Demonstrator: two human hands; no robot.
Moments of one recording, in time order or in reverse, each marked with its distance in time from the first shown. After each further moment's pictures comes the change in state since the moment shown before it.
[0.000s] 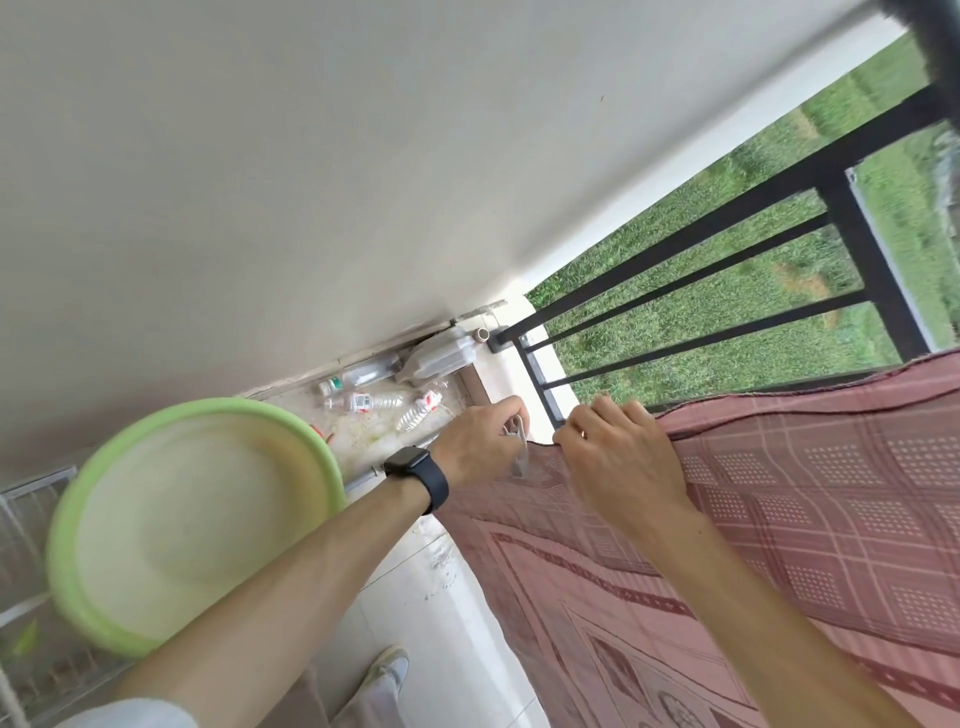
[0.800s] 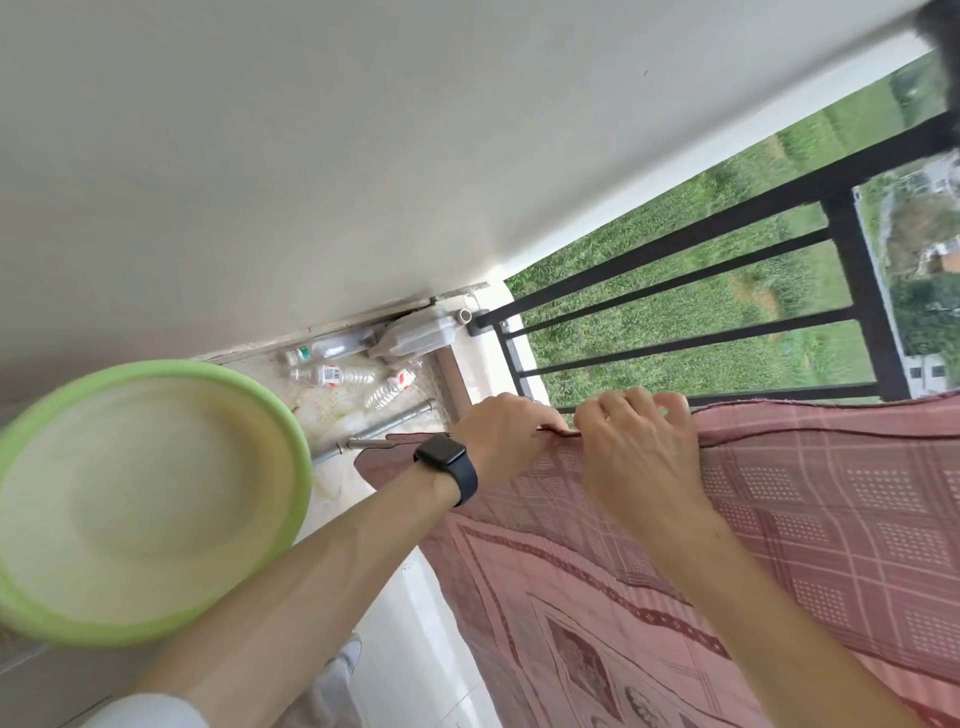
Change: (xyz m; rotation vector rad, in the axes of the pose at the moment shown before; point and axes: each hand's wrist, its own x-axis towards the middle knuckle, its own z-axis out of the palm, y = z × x) left_hand 0.030 -0.015 0.036 0.189 0.170 0.269; right_hand 0.009 -0.009 -0.019 -0.100 -0.222 0.231
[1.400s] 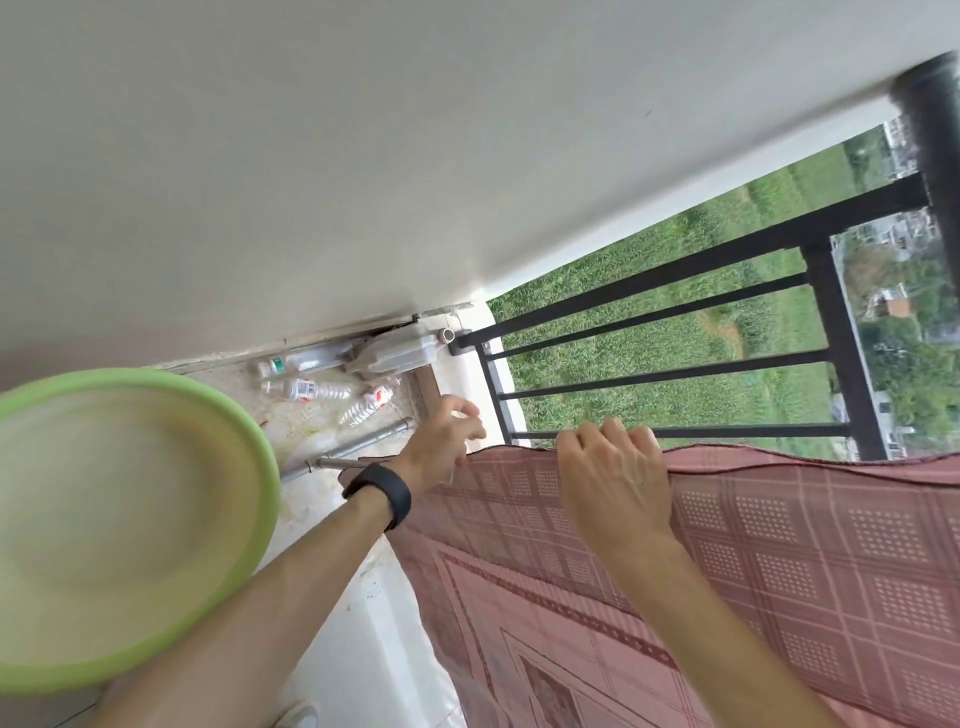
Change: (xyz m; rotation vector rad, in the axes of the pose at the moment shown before) left_hand -0.006 -0.050 -0.011 -0.815 0.038 -0.510; right_hand 0.022 -0.012 0.023 -0.006 -0.057 0.033
